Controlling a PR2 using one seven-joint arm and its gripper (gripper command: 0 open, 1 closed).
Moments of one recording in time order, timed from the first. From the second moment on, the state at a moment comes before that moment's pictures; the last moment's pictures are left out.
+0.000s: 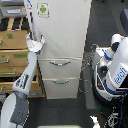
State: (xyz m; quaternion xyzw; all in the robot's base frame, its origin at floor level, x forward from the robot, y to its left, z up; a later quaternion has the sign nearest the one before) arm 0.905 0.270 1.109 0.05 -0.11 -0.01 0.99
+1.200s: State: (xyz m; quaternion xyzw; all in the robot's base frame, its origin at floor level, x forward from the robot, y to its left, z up) arm 0.927 0.281 1.054 -0.01 -0.07 0.00 1.00
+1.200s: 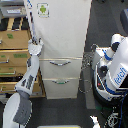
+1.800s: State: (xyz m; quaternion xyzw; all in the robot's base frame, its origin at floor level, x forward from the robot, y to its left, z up) arm 0.912 0.290 1.044 0.00 -0.07 -0.01 1.00
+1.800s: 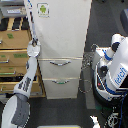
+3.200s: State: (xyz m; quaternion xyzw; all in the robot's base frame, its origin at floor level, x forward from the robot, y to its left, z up) arm 0.770 0.263 1.125 -0.13 -0.11 -0.24 0.96
